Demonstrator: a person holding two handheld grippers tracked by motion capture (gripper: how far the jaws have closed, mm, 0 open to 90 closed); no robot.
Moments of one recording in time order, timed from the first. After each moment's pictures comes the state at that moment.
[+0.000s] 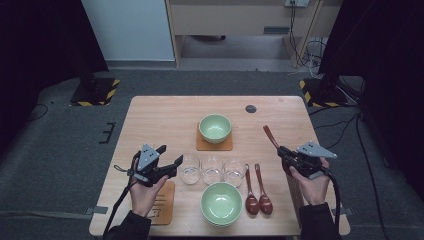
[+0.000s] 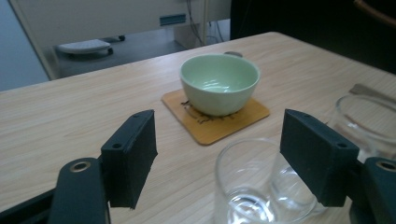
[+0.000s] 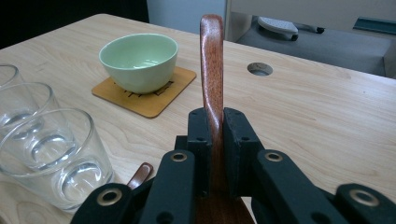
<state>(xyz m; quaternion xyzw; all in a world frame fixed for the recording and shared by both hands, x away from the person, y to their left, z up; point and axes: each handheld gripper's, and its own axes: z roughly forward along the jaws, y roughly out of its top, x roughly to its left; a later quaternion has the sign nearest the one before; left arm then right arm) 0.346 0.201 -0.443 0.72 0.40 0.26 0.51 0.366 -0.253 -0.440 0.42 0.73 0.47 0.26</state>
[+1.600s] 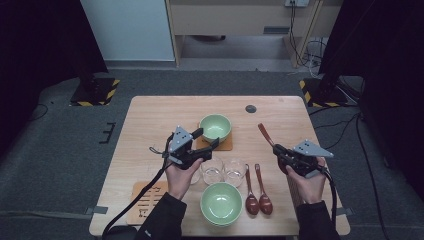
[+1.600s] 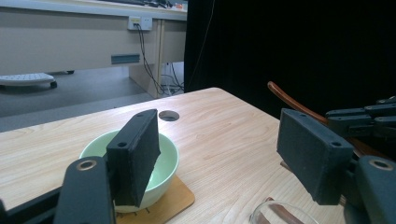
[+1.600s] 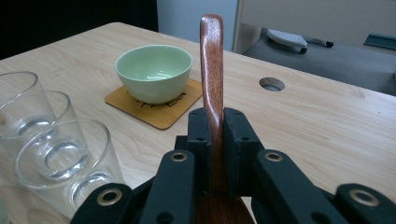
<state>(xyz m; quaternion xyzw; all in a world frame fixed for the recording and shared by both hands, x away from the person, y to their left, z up) 0.382 0.109 -0.413 0.68 0.36 0.21 0.60 0.368 -0.242 -0.436 0.40 0.73 0.48 0.26</state>
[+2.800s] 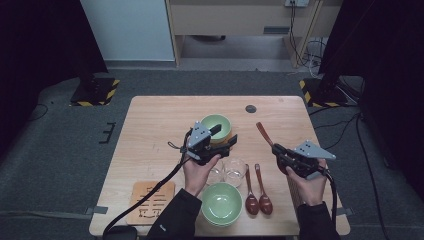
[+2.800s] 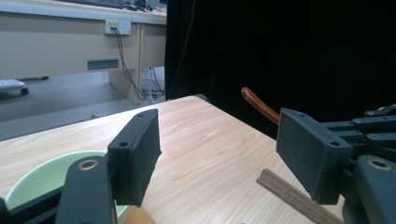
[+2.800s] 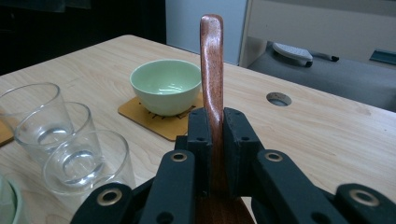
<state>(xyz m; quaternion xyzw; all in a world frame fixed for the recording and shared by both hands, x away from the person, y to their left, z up) 0.392 0.066 -0.407 0.68 0.34 0.19 0.62 0.359 -0.238 -0.425 0.38 0.73 0.50 0.27</state>
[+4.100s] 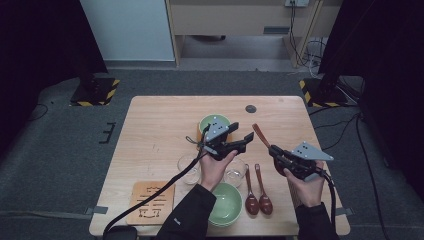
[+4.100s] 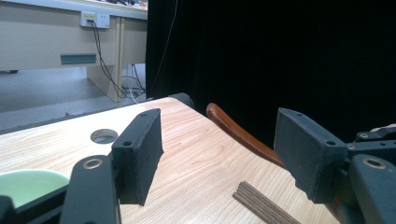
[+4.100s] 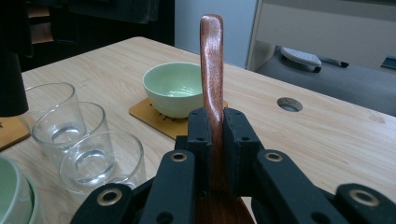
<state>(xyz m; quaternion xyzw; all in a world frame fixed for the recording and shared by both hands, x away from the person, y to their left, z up) 0.408 0.024 -0.407 0.69 0.33 0.15 0.63 0.356 -0.232 -0.425 0.36 0.73 0.51 0.26</state>
